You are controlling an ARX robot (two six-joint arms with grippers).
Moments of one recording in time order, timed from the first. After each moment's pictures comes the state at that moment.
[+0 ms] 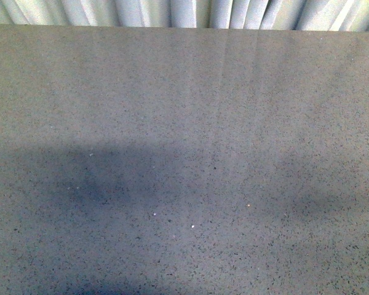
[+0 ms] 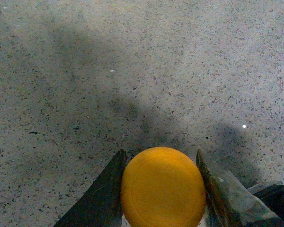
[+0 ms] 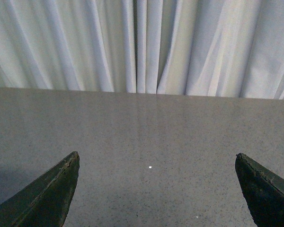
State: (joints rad) left arm 0.54 1.73 0.22 0.93 0.21 0.00; right arm 0.00 0.00 0.02 0.00 0.00 0.00
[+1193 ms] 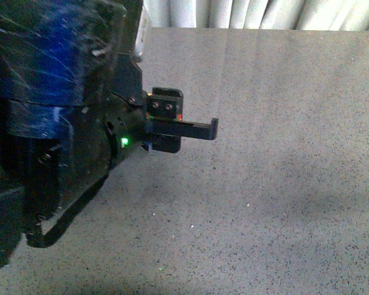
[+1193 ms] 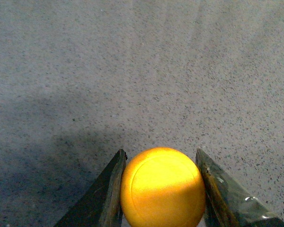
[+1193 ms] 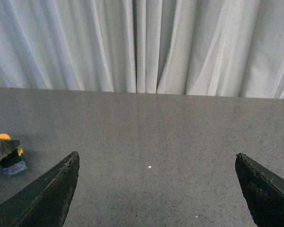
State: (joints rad) left arm -0.61 1.90 0.64 0.79 -0.26 -0.24; right arm 0.00 0.00 0.02 0.00 0.00 0.00
